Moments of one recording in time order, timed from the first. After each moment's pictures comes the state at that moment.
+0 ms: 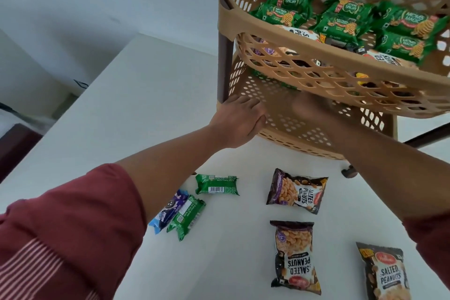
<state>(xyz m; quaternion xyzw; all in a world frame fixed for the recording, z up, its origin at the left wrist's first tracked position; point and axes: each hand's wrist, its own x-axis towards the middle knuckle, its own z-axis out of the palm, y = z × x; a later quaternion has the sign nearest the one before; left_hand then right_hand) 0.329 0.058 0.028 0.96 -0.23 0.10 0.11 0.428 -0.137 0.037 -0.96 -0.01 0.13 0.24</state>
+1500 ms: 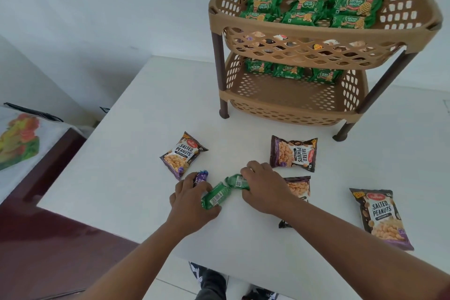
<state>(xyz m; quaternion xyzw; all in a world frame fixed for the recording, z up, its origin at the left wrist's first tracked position) 0.048 0.098 -0.044 0.96 0.12 -0.11 0.22 0.142 -0.123 -0.018 -0.93 -0.29 0.18 0.10</state>
